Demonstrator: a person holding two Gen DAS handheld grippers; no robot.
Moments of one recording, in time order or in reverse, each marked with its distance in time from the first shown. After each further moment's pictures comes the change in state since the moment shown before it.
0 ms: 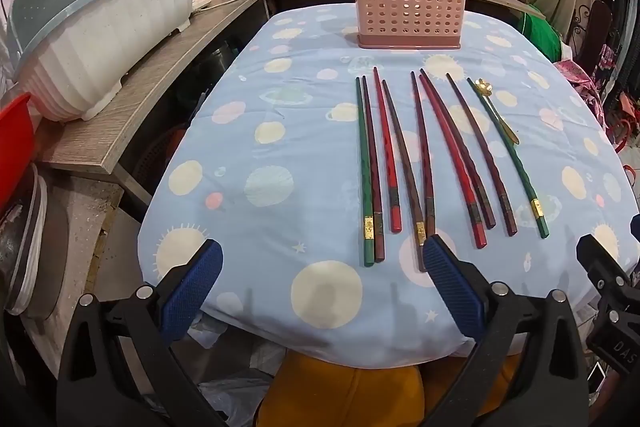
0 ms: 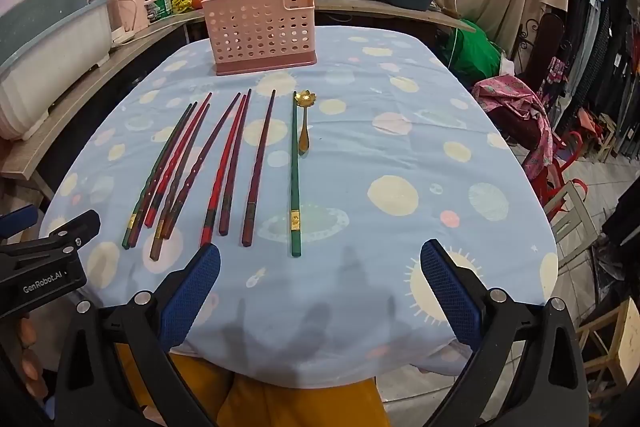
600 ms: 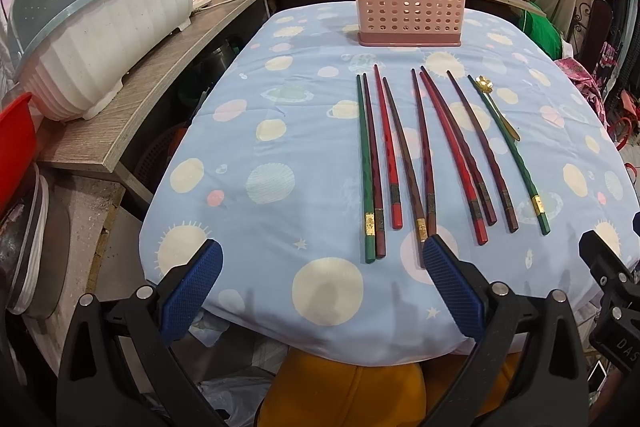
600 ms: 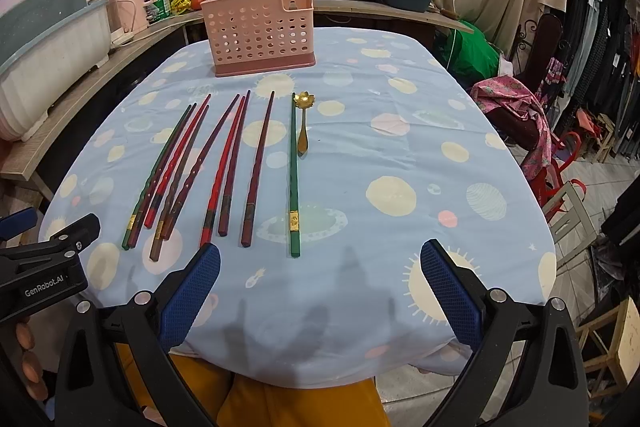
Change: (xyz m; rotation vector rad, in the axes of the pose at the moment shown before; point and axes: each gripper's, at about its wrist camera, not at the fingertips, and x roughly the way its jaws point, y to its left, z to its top) left arm 0.000 0.004 -0.002 0.001 0.005 0.000; right arm -0.004 -0.002 0.000 0.004 -0.008 0.000
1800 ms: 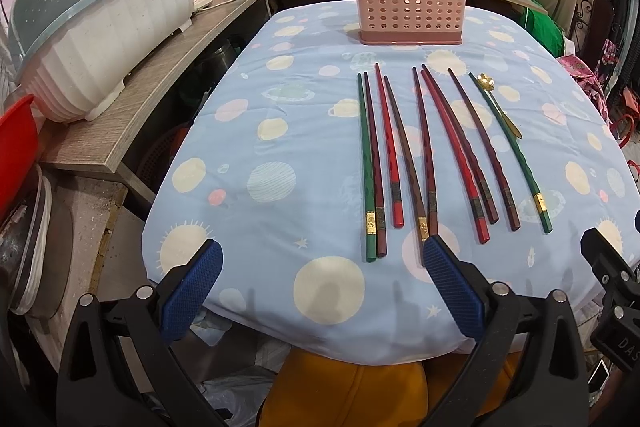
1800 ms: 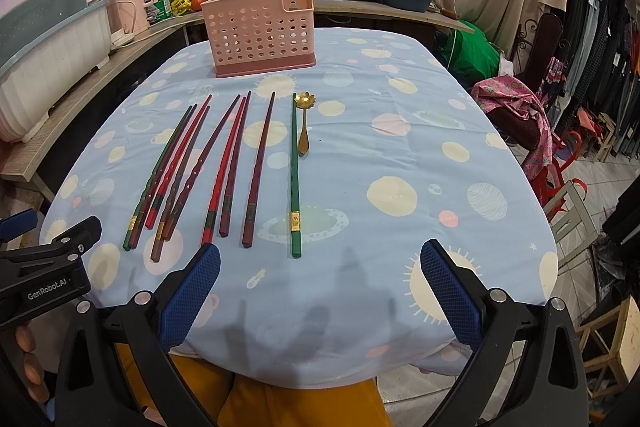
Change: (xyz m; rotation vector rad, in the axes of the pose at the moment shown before) left arm 0.000 0.000 -0.002 0.006 0.003 0.010; right arm 0.000 -0.001 0.003 0.002 -0.003 0.001
